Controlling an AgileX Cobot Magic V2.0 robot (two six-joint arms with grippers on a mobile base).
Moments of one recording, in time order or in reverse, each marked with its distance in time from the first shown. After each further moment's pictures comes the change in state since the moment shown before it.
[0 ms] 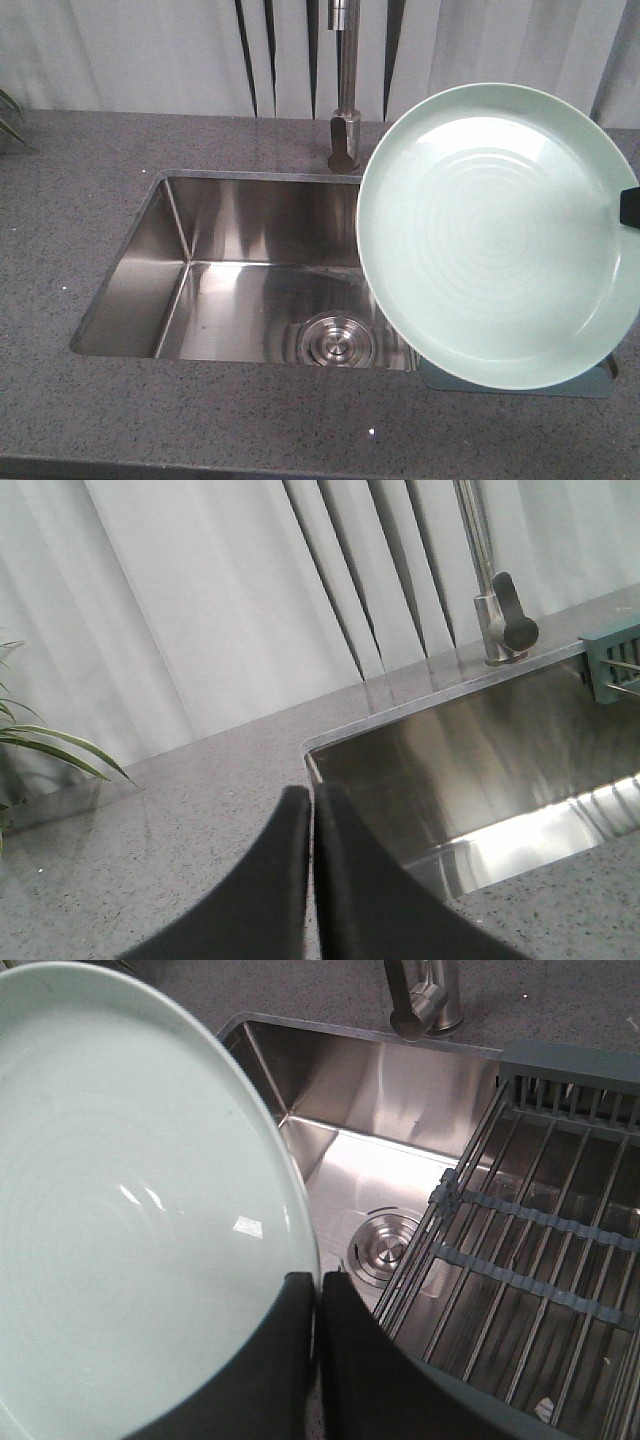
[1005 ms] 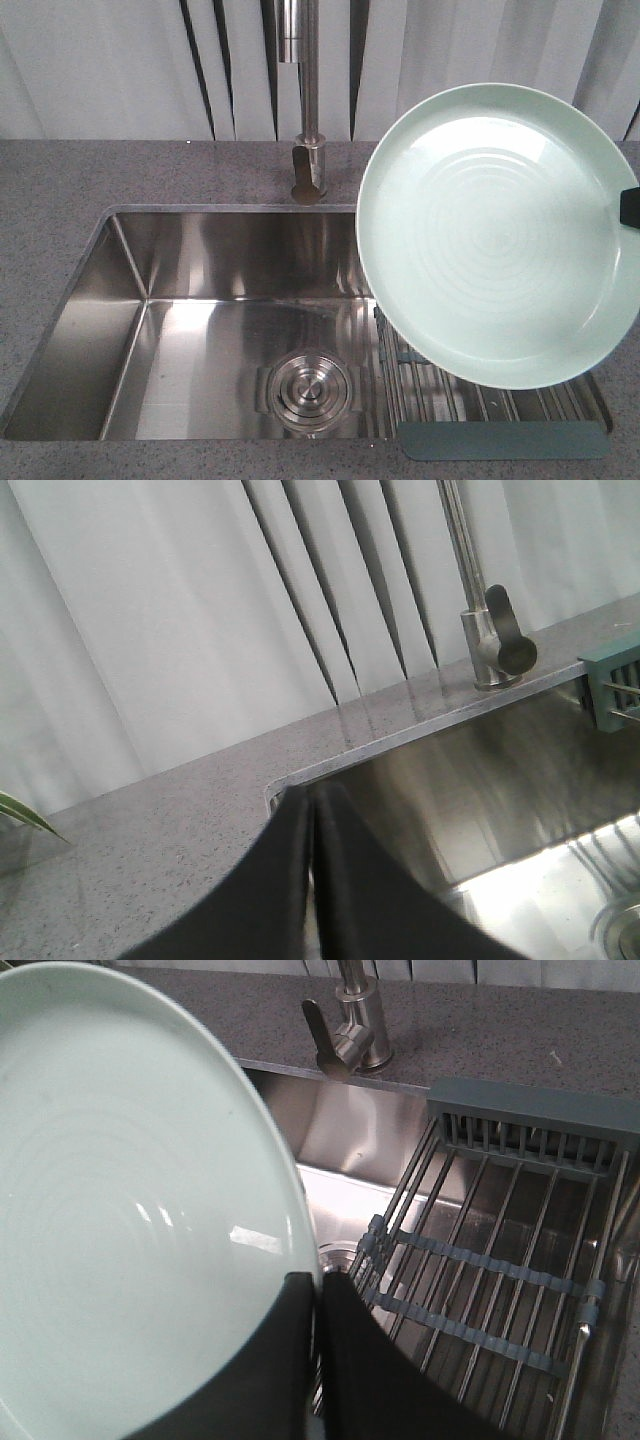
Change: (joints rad) left arm 0.000 0.000 0.000 0.000 0.000 0.000; right arm 0.000 0.000 0.000 0.000 0.000 0.000
